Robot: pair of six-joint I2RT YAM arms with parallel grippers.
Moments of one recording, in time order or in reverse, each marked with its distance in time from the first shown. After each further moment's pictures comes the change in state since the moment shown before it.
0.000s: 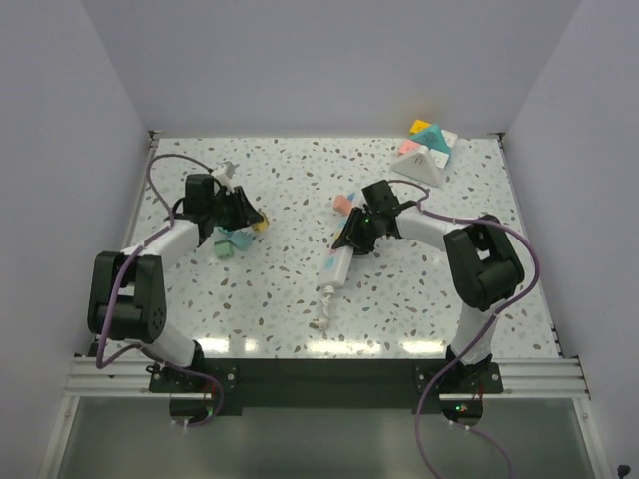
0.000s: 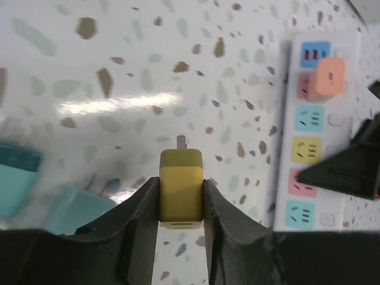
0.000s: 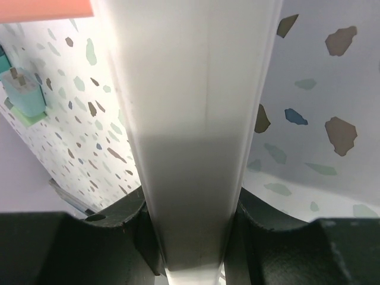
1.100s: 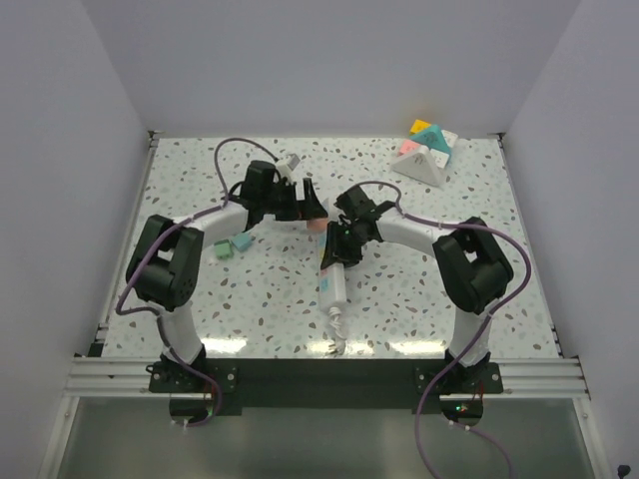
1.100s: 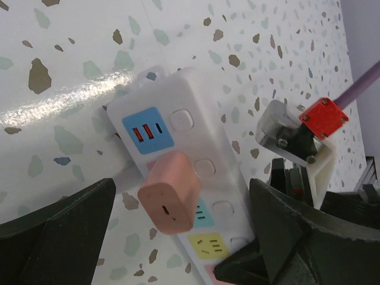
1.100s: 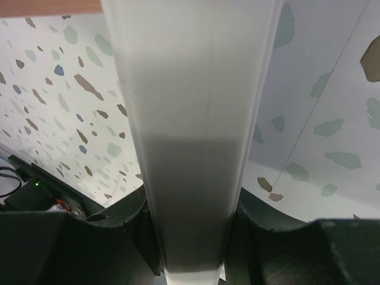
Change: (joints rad) left arm -0.272 0.286 0.269 0.071 0.048 -0.076; right arm 0.152 0.018 0.094 -0.173 -0.006 -0.220
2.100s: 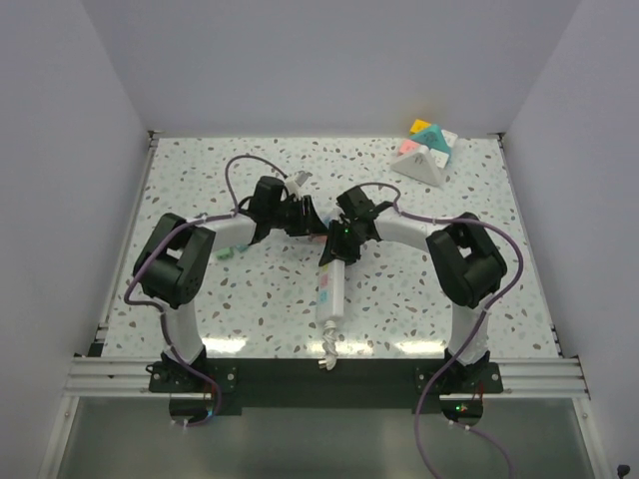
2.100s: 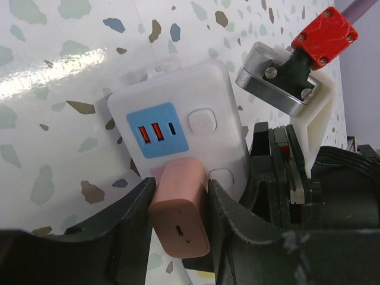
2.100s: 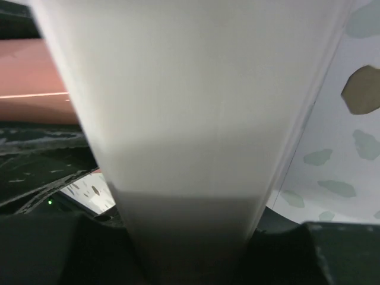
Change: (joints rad) left arm -0.068 0.060 -0.082 0.117 0.053 -0.073; right arm -0.005 0.046 0.007 0.053 0.023 0.047
